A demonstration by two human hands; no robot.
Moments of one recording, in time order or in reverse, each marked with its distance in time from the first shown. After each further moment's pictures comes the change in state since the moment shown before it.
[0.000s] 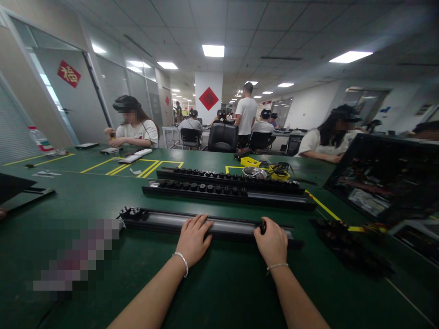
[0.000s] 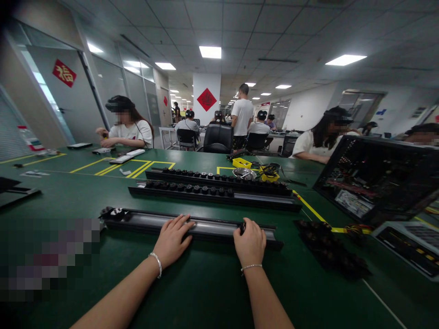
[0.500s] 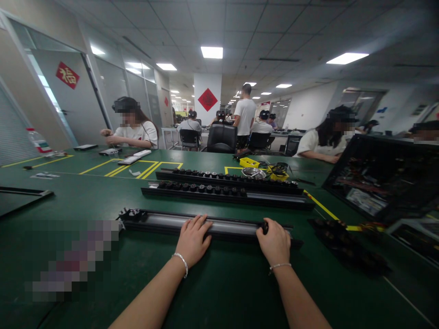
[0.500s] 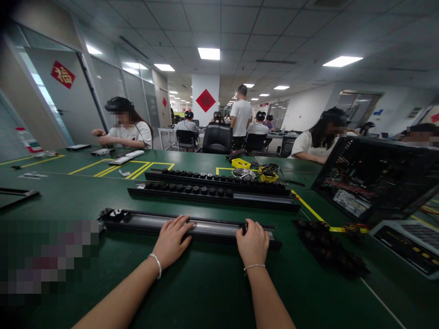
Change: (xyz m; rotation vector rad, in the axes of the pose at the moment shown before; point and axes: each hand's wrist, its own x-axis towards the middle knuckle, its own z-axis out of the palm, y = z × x) left_hand 0.000 0.000 0.001 0.004 0.016 -0.005; right_hand 0.002 0.008 -0.004 -0.024 -0.002 0.024
